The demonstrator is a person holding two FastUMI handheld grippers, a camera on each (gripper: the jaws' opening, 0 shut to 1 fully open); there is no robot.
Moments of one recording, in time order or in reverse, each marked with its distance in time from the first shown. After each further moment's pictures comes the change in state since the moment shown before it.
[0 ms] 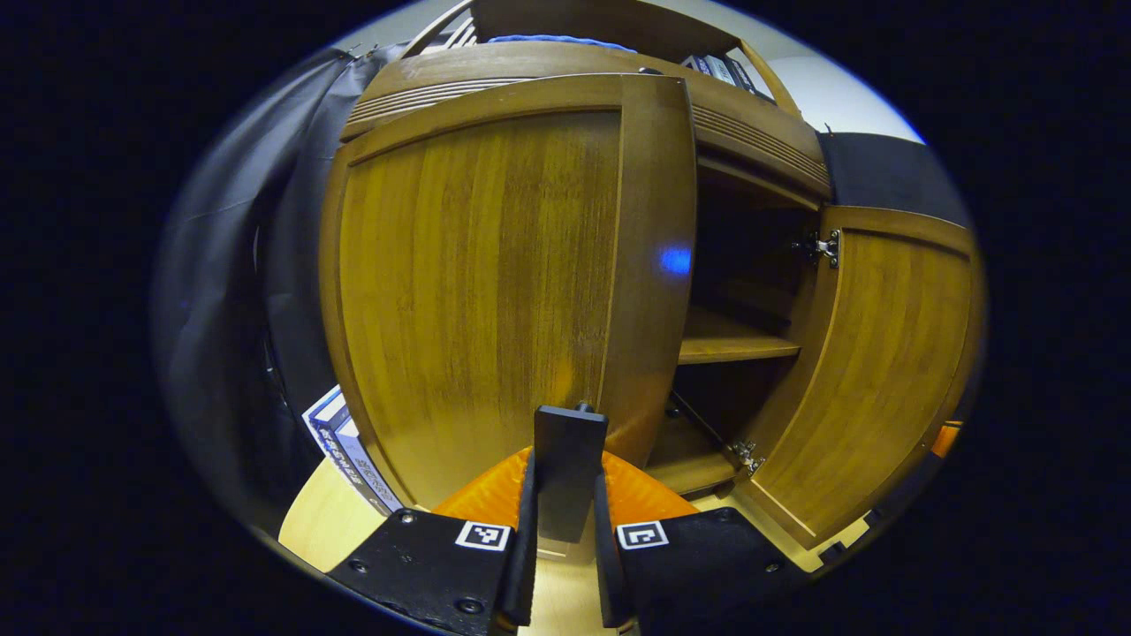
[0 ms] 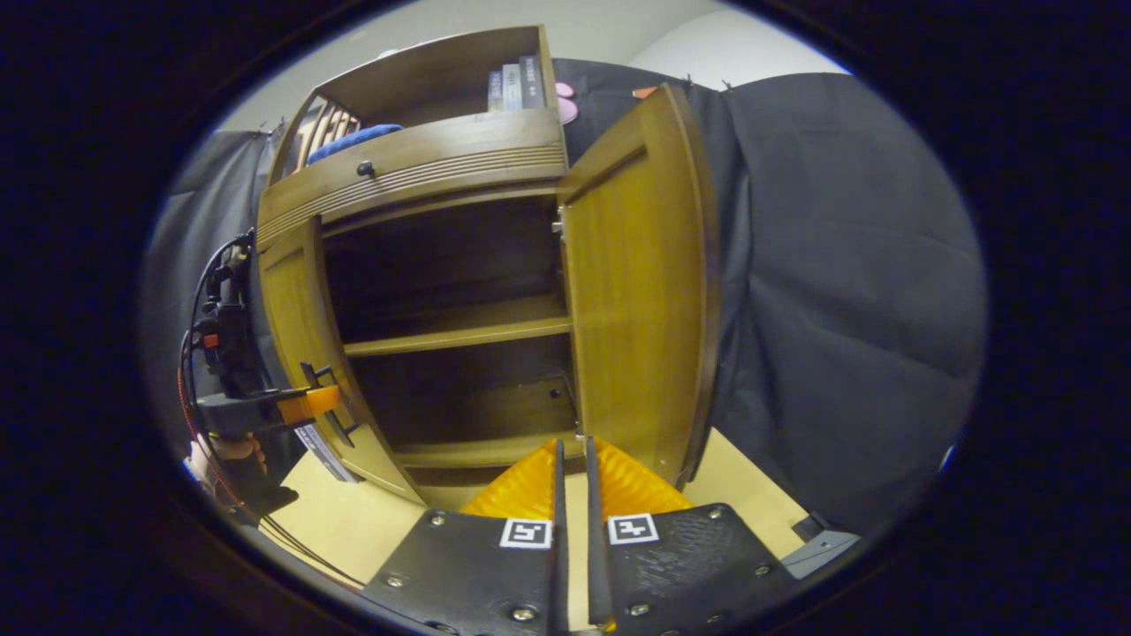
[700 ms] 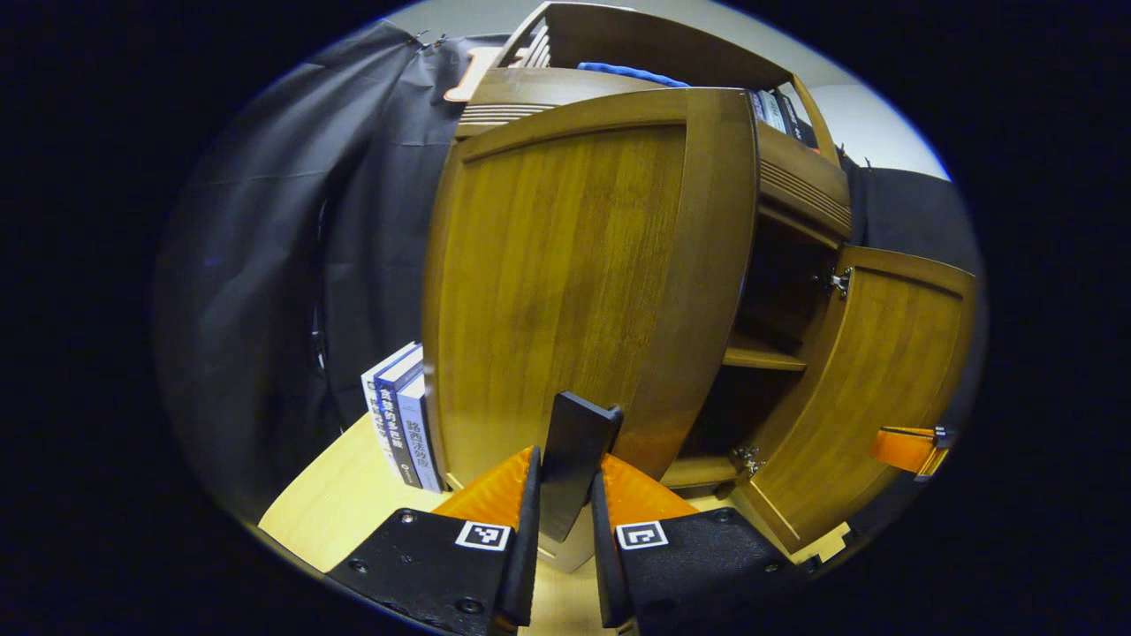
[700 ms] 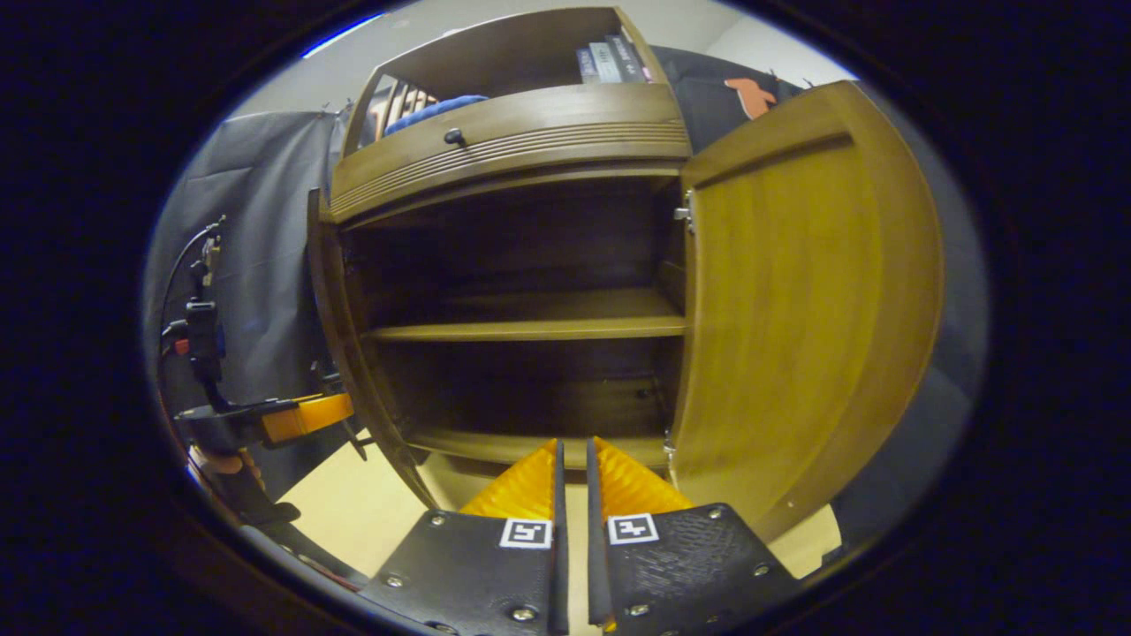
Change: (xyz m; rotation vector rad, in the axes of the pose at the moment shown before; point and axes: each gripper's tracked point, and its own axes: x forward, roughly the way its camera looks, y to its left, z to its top) left arm -0.069 0.044 -0.012 -0.131 -0.029 0.107; right arm 0.037 0.079 -0.002 -0.091 0.049 0.294
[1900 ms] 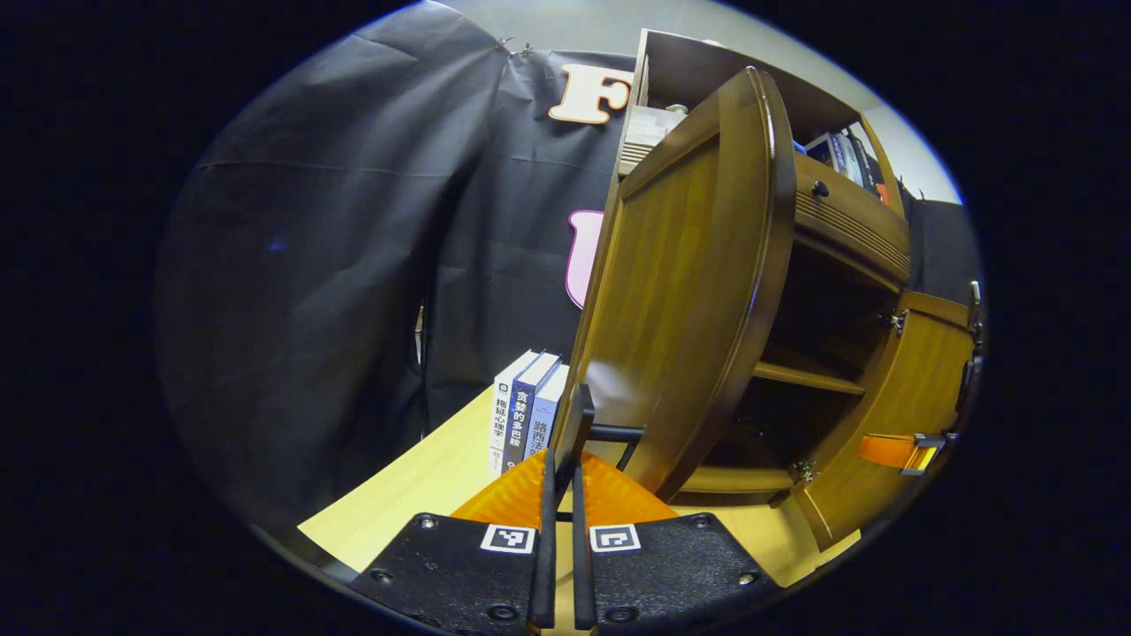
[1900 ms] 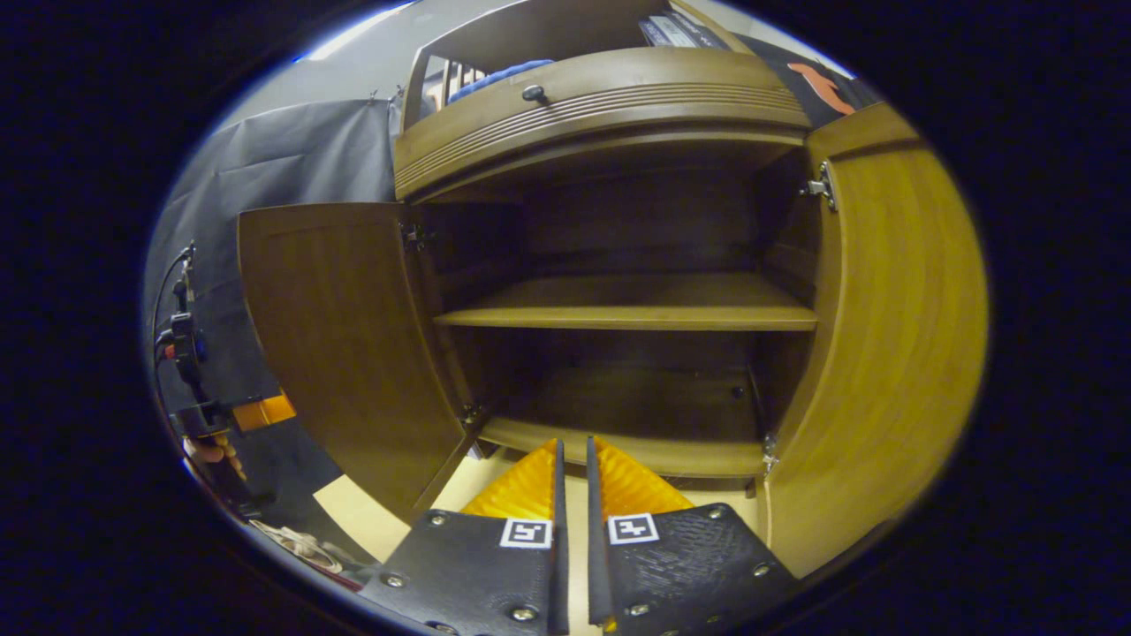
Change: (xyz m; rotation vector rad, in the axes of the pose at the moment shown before) left arm -0.064 0.122 0.012 -0.061 -0.059 0.193; right arm 0.049 0.076 -0.011 -0.027 0.059 0.249
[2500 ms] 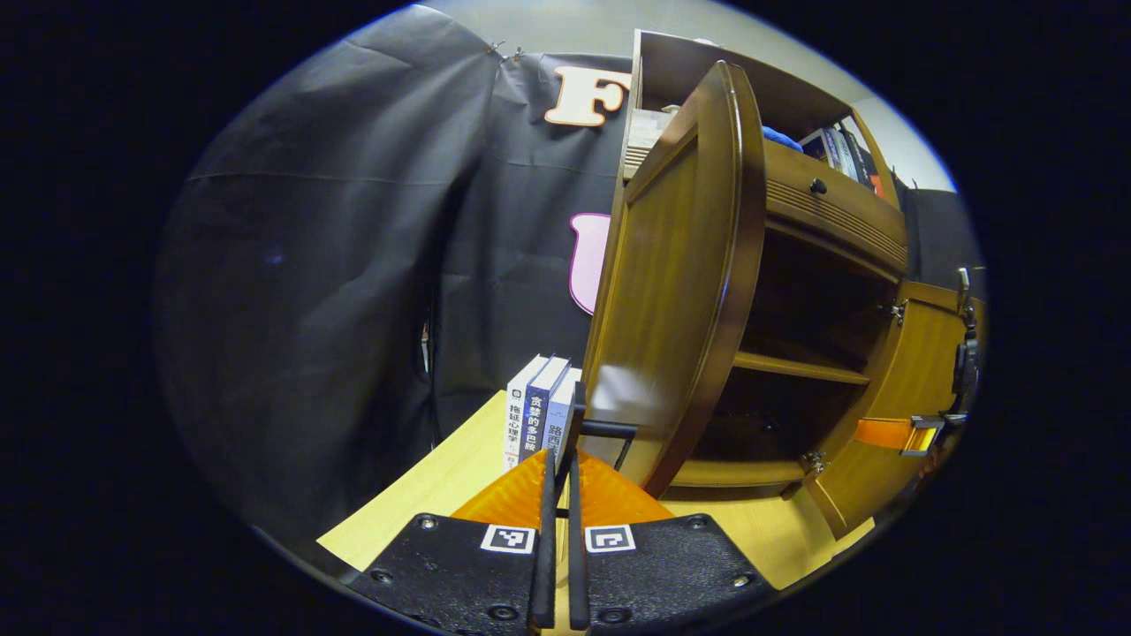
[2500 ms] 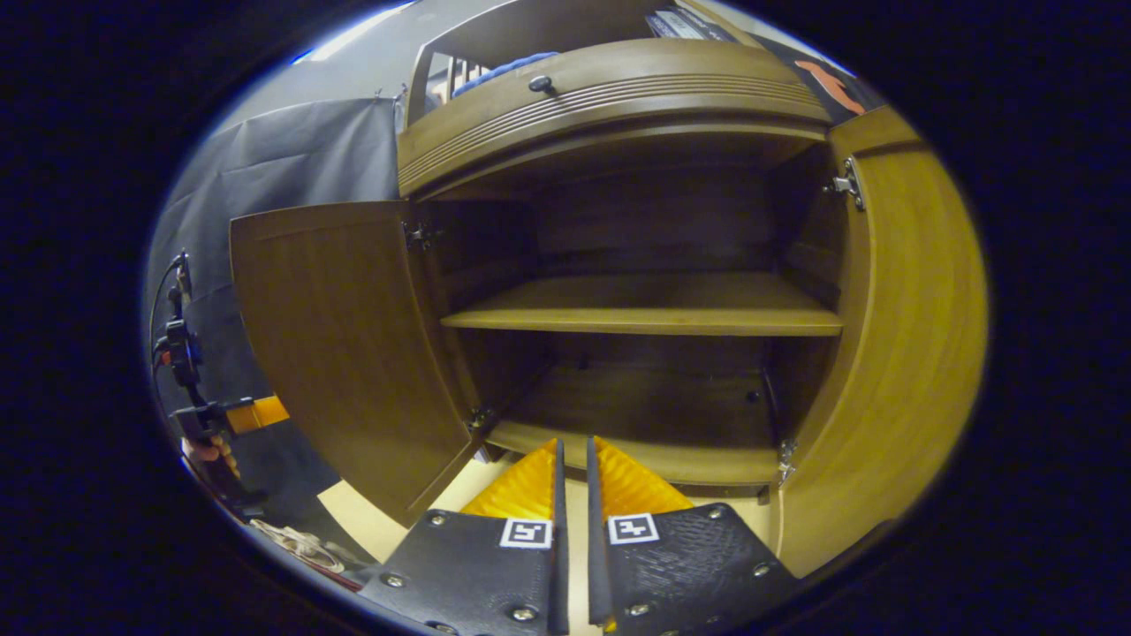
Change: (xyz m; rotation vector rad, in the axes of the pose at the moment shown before) left arm -0.005 0.016 0.004 0.041 -0.003 0.010; right arm 0.016 0.004 0.003 -0.004 0.001 0.034
